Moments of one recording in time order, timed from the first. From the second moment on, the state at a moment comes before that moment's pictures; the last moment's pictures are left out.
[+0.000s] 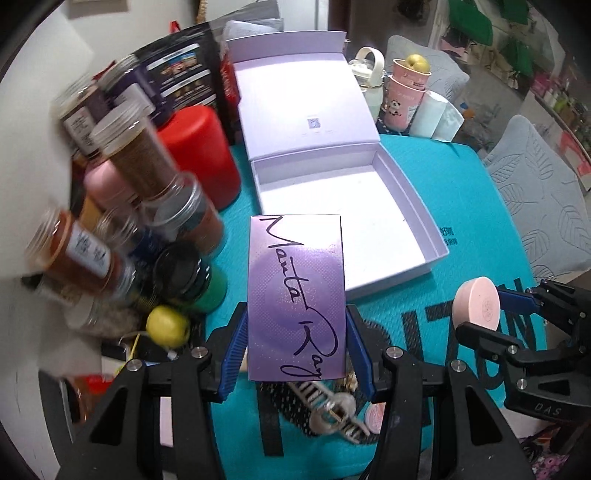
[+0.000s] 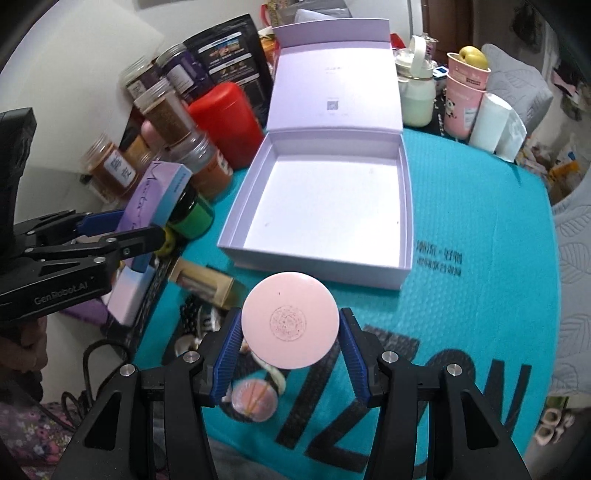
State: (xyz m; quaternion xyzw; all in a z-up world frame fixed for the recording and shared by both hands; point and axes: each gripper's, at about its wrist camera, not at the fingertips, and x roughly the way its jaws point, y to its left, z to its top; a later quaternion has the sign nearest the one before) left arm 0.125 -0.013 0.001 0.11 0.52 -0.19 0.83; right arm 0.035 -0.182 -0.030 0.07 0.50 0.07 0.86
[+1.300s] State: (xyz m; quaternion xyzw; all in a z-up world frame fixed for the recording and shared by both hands) left arm 0.288 -0.094 -0.089 0.14 0.57 -0.21 0.78; right arm 0.221 -0.243 -0.097 0.05 0.50 0.06 0.86
